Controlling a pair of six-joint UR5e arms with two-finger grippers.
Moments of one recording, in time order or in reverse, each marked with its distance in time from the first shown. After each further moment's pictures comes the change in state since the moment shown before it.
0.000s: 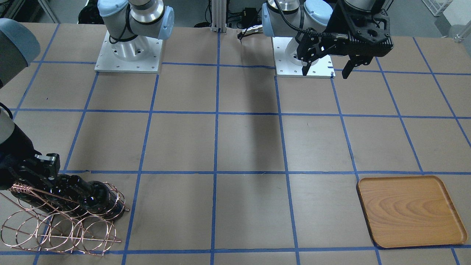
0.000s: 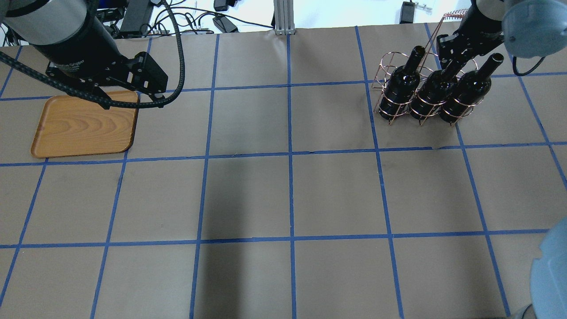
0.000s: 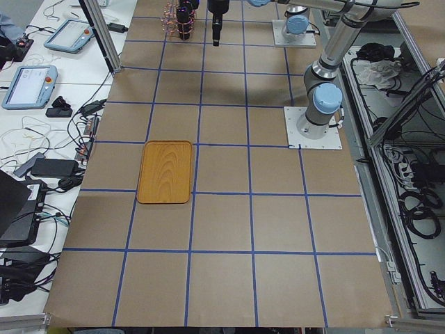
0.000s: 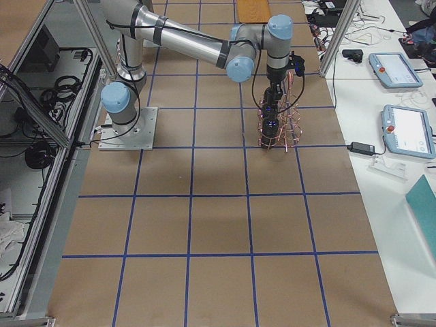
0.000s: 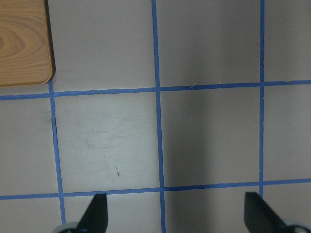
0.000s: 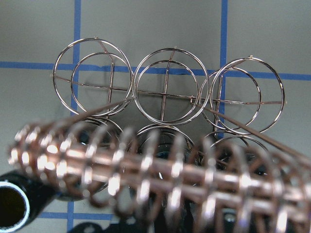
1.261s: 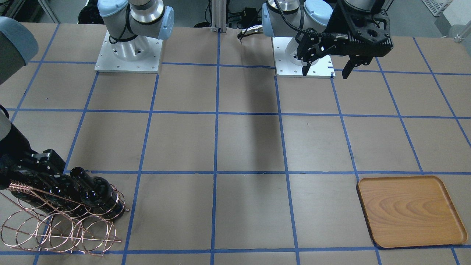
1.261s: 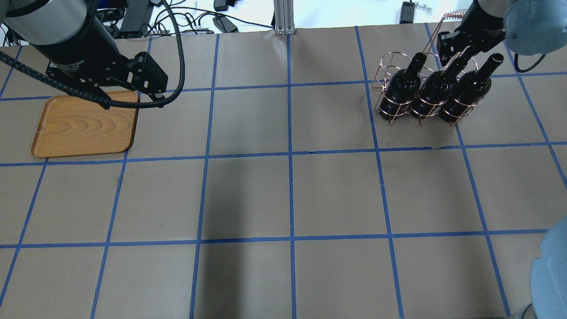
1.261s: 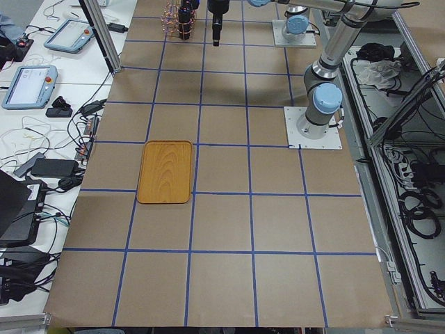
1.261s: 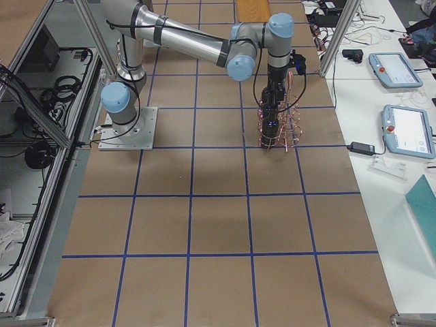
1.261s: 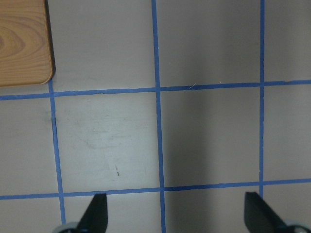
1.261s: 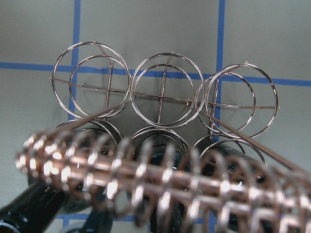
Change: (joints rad) left arm 0.000 0.000 0.000 0.000 0.000 0.000; right arm 0.000 0.000 -0.014 0.006 -0.010 -0.017
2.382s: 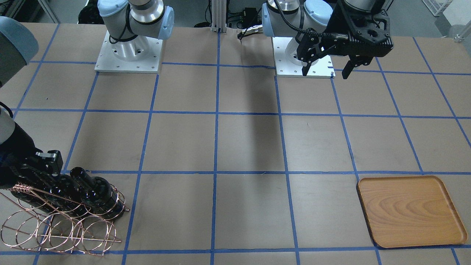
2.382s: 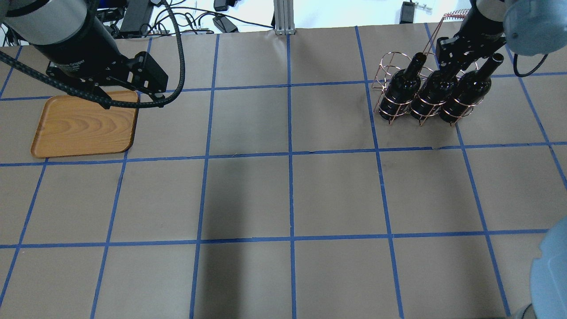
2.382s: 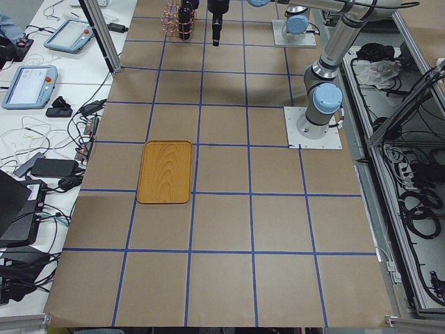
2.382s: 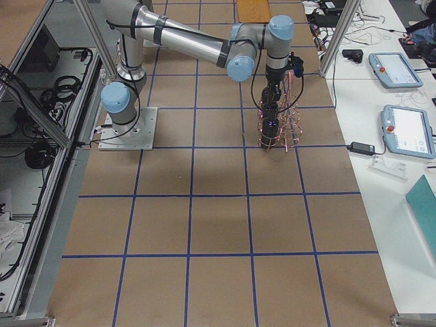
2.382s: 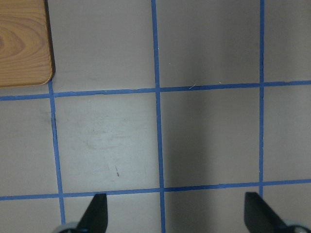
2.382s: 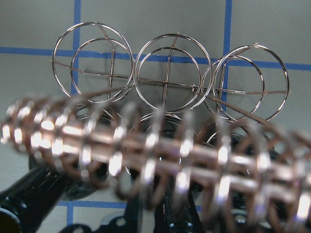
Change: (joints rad) left arm 0.000 0.000 0.000 0.002 0.000 0.000; right arm 0.000 0.000 0.003 0.042 0.003 0.003
